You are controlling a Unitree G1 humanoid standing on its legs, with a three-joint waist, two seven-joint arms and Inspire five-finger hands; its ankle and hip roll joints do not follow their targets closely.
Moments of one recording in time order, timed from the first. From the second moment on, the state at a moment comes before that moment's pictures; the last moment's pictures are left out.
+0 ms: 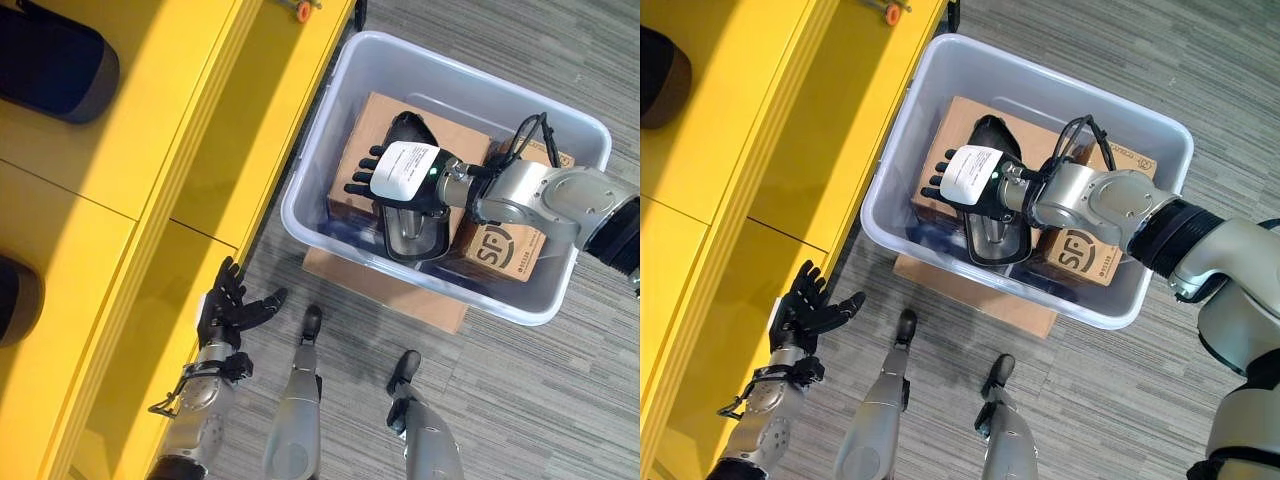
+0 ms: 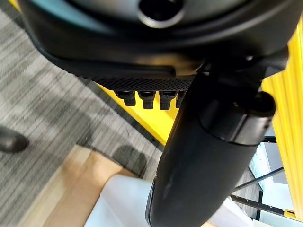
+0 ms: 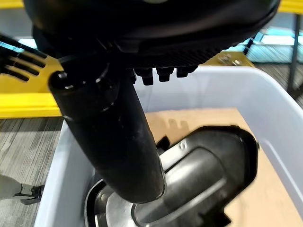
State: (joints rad) left arm -0.01 0.42 -0.12 0.24 -0.58 -0.23 0.19; right arm -1.53 -0.96 1.37 0.40 -0.63 -0.30 0.06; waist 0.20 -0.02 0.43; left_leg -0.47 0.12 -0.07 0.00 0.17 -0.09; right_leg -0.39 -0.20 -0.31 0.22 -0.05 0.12
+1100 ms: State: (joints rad) left arm 0.02 0.49 -0.15 0.13 -0.58 -0.23 0.19; right arm -1.54 -0.98 1.39 0.64 -0.82 -0.29 -0.07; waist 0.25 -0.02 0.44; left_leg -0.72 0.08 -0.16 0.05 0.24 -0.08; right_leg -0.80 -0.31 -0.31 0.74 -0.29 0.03
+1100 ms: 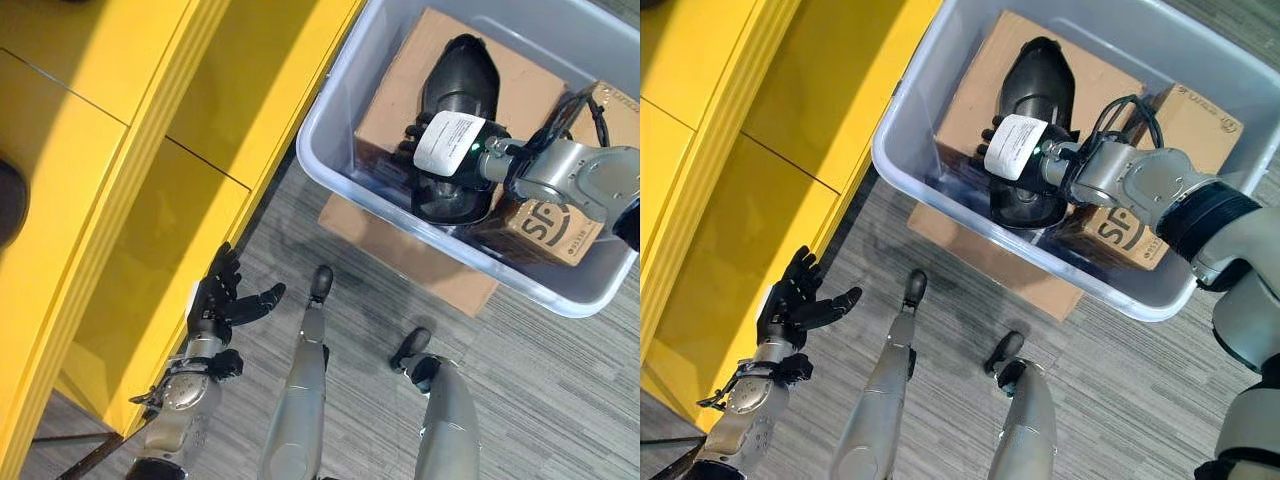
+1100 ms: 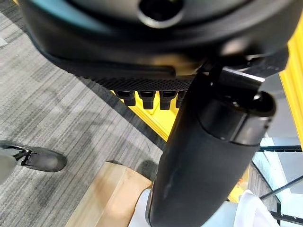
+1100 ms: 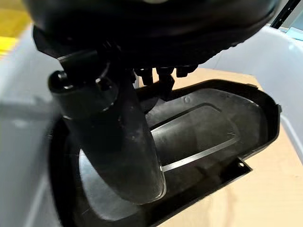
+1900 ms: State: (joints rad) left arm 0.02 0.44 -0.16 0.11 -0.58 -0.24 0.19; right arm -1.59 -0.92 1.34 0.93 -0.73 -0.17 -0.19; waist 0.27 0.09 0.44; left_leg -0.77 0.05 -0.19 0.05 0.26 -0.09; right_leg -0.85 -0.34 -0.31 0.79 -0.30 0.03
